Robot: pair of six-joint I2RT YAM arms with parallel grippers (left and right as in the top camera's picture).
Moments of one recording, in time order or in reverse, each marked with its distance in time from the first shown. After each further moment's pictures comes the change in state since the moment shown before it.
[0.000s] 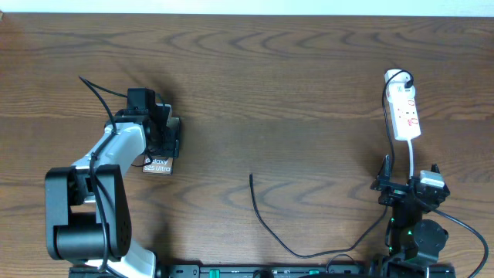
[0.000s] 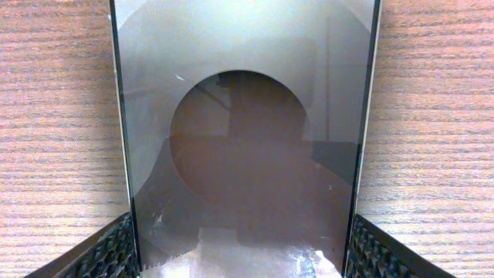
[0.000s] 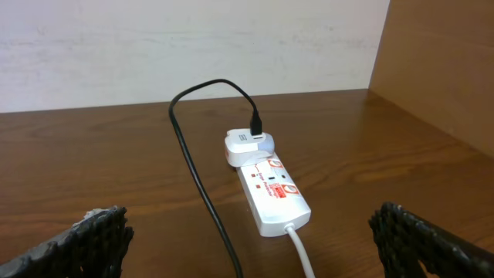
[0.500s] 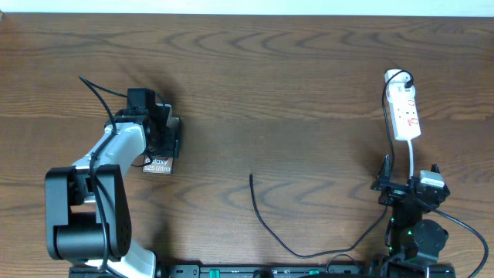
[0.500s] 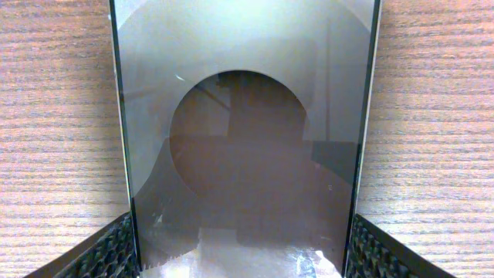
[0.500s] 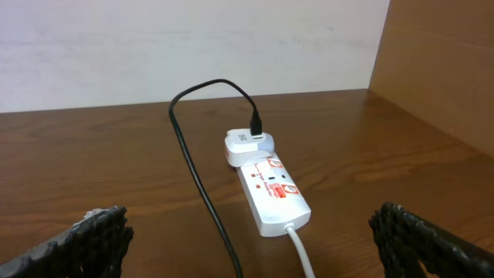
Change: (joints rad) left arm 0.000 0.000 0.000 0.000 0.000 0.000; right arm 0.000 0.000 0.000 0.000 0.000 0.000
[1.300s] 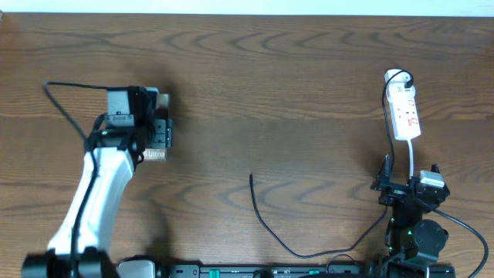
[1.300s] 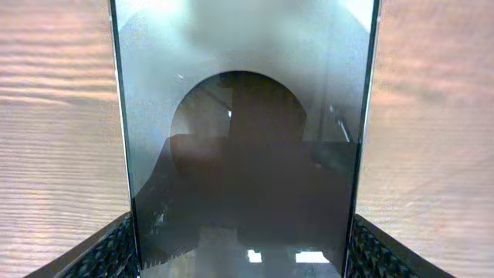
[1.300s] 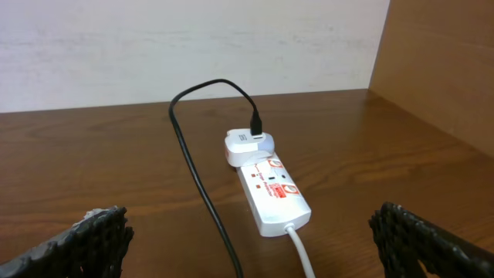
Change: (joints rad) left arm 0.000 -0.369 -0.023 -0.024 -0.001 -0.057; right arm 0.000 0.000 0.000 0.000 0.000 0.000
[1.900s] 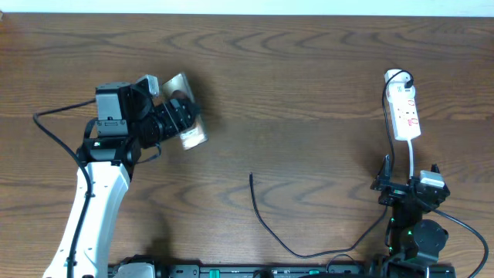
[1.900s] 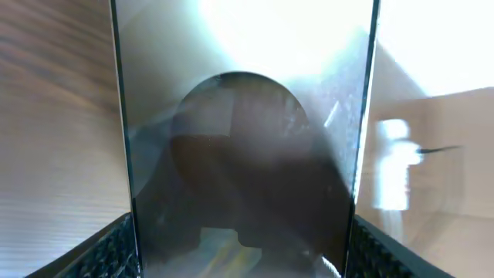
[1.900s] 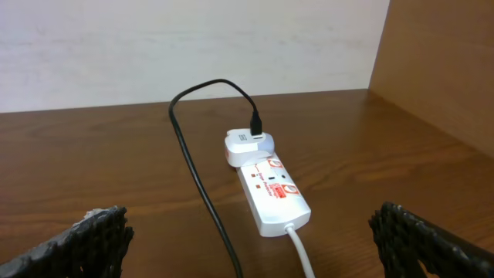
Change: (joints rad) left arm 0.000 -0.099 0.000 0.103 0.550 -0.607; right arm 0.000 0.000 0.000 0.000 0.000 0.000
